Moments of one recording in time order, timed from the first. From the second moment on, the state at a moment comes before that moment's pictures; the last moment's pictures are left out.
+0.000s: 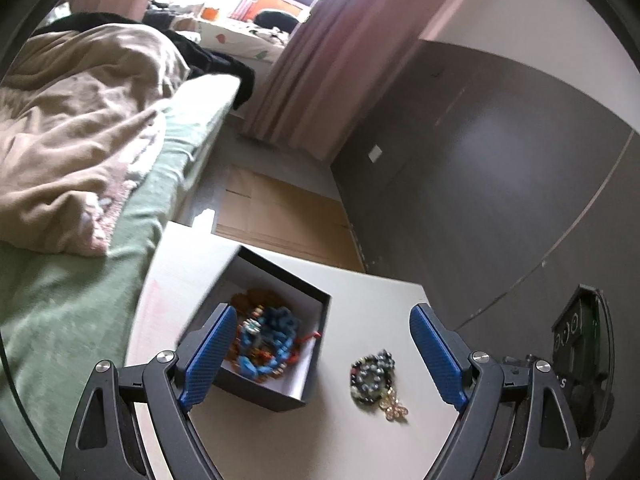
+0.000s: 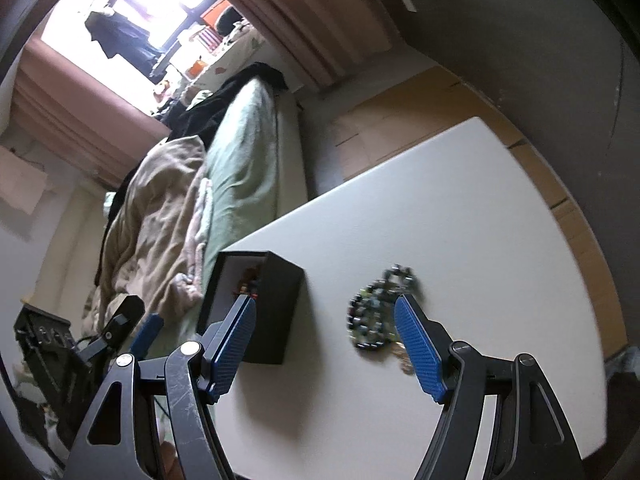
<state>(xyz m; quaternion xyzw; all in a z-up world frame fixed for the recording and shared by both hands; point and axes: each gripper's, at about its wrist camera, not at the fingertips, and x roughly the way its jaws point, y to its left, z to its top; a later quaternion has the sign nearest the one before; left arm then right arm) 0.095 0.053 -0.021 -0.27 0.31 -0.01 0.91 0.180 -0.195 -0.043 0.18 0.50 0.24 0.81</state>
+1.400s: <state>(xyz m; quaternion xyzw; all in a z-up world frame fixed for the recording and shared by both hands) 0.166 -0.074 -0.093 -0.13 0.43 -0.08 0.89 0.205 -0.289 -0.058 0.21 0.53 0.16 0.80</state>
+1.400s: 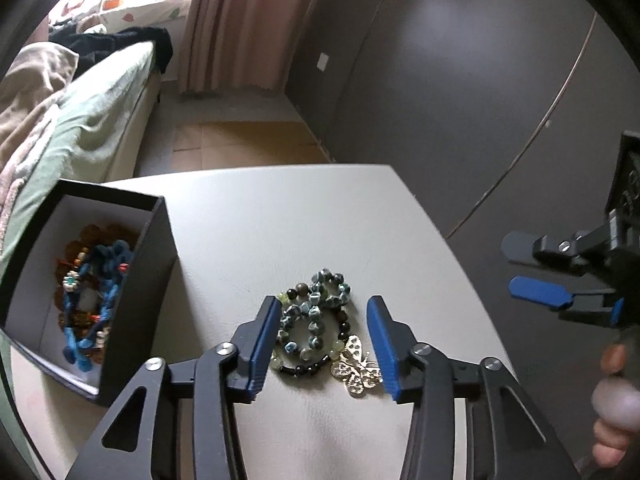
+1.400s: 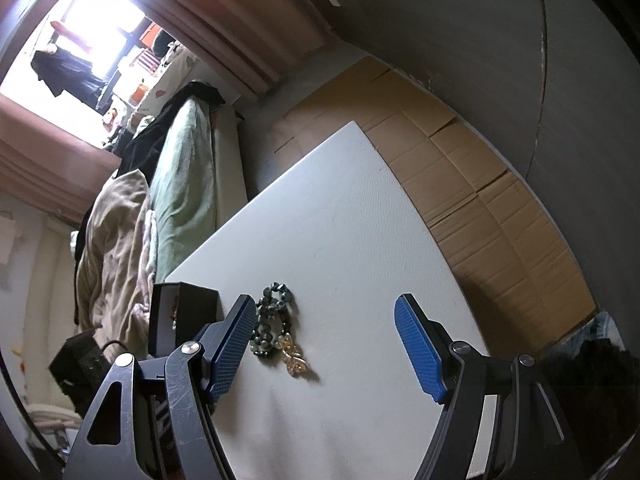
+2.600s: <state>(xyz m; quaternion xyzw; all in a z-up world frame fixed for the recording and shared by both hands) 0.143 -0.072 -0.090 -0.13 0.43 -0.05 0.89 0.193 -0.293 -0.040 0.21 0.52 0.15 0.82</state>
